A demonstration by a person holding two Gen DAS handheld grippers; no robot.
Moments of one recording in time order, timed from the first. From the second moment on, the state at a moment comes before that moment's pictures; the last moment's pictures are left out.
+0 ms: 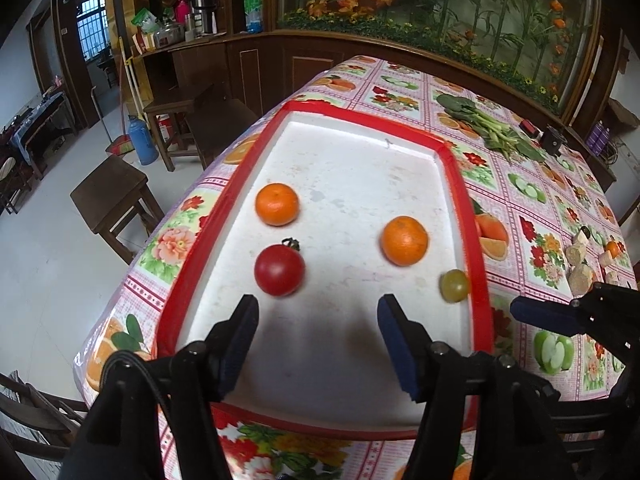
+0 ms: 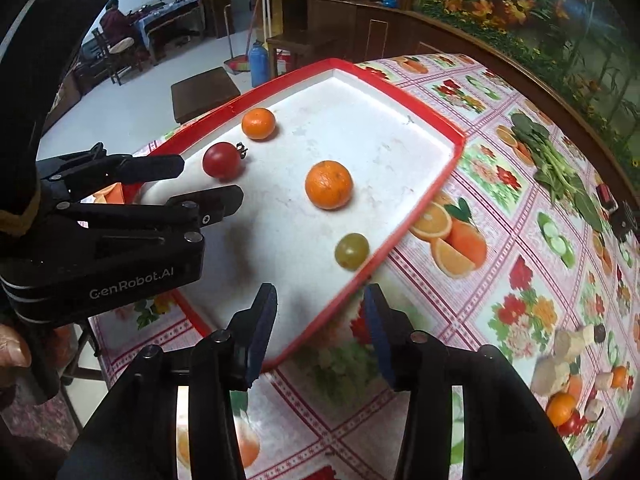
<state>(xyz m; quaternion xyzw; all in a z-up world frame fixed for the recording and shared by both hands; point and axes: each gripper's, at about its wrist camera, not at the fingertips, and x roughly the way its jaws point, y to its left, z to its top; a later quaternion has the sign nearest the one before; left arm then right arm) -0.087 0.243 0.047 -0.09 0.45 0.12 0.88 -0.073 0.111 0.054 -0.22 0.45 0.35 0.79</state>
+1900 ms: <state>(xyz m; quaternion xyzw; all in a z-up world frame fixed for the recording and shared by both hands) 0.028 -0.040 0.025 0.00 0.50 -0.09 0.86 -0.064 -0.226 0.045 -0.05 0.50 0.16 0.85</state>
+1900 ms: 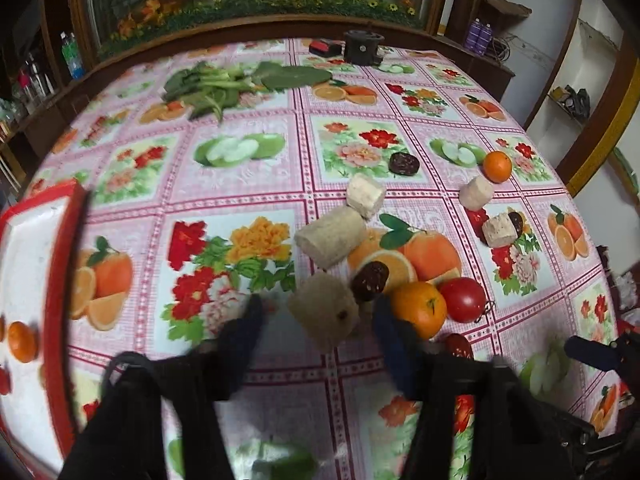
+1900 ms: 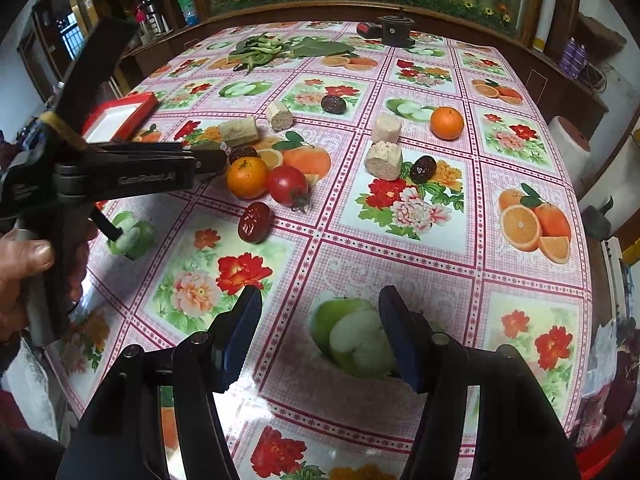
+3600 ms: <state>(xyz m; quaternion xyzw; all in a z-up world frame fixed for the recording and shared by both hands) -0.012 0.034 0.023 -0.05 0.48 -0.12 0.87 -0.010 -0.152 0.022 -0.04 0.52 0.16 0.84</state>
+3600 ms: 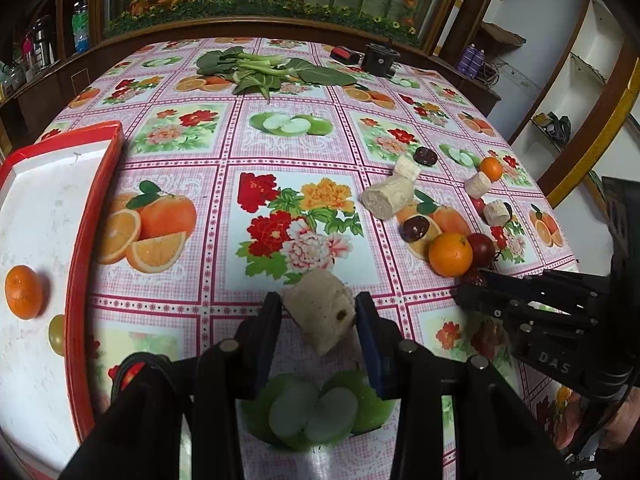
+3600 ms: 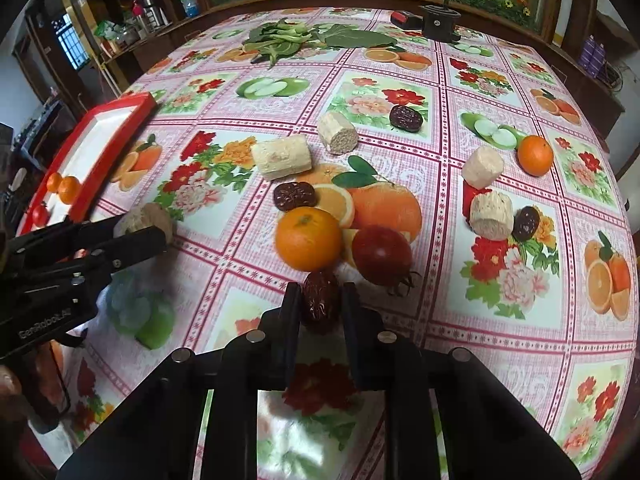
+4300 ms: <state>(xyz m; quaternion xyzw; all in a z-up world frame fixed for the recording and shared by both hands) -0.043 0.065 0.048 -0.07 0.46 -0.11 0.88 -0.035 -0.106 0.047 -0.07 0.49 0.21 0.84</state>
